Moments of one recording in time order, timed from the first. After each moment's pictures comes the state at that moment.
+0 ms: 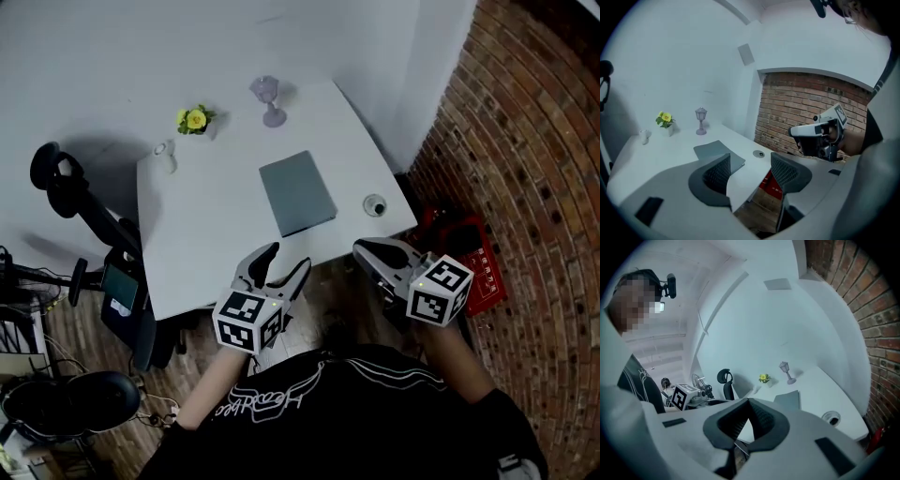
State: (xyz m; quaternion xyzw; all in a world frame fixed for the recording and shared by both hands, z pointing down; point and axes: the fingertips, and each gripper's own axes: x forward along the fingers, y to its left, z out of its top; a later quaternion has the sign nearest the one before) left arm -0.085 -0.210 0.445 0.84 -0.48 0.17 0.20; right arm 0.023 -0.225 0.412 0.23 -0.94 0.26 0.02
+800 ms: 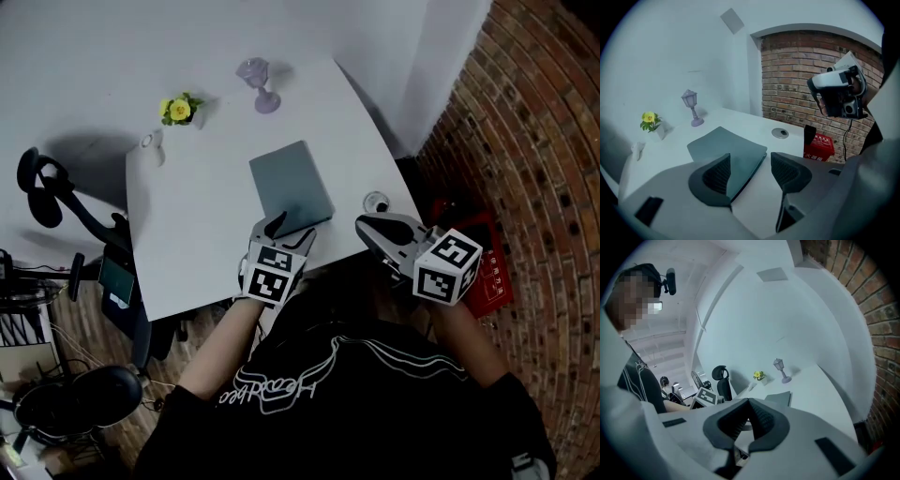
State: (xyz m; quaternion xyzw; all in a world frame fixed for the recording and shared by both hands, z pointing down) left arm -0.073 -0.307 0.550 0.80 -0.48 0.32 0.17; right arm 0.034 -0.296 0.440 0.20 -0.94 0.26 0.05
